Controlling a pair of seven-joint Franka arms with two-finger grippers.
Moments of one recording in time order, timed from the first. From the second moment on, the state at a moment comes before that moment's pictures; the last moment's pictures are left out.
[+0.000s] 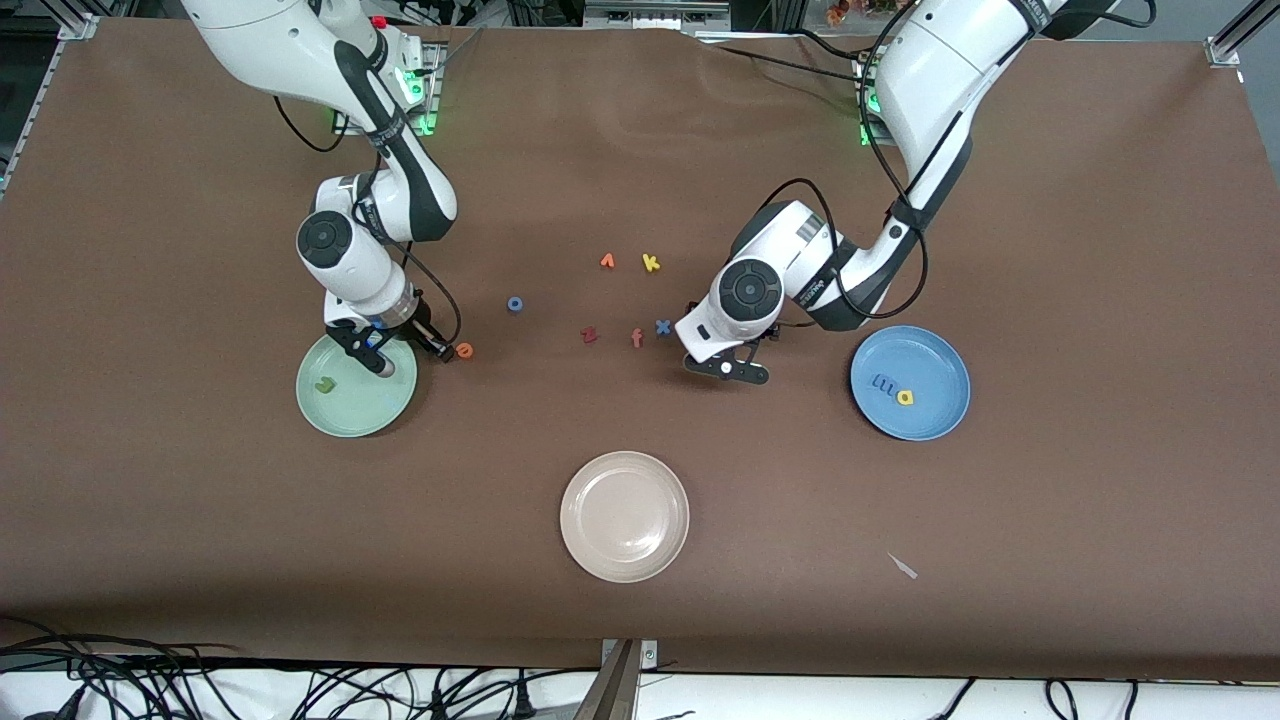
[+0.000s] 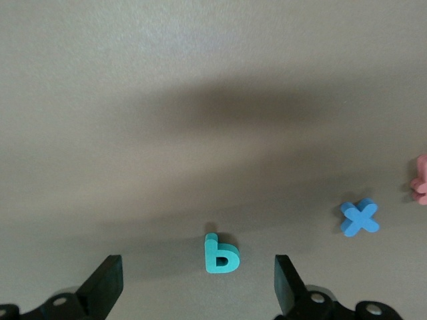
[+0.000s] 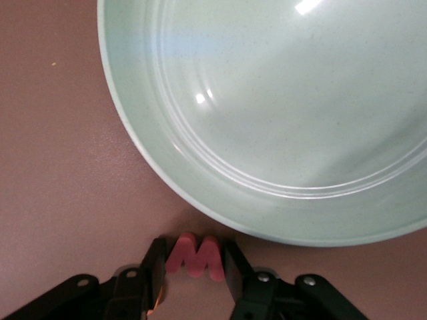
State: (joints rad) left arm -0.31 0.69 -0.35 -1.69 0.12 2.10 -0.50; right arm 0.42 0.42 -0.08 -2.29 0.23 2.79 0.79
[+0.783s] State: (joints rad) left arm -0.35 0.71 -0.35 -1.75 0.12 2.14 -0.50; right arm 0.42 0.27 -0.14 -2.27 0.23 2.56 0.64
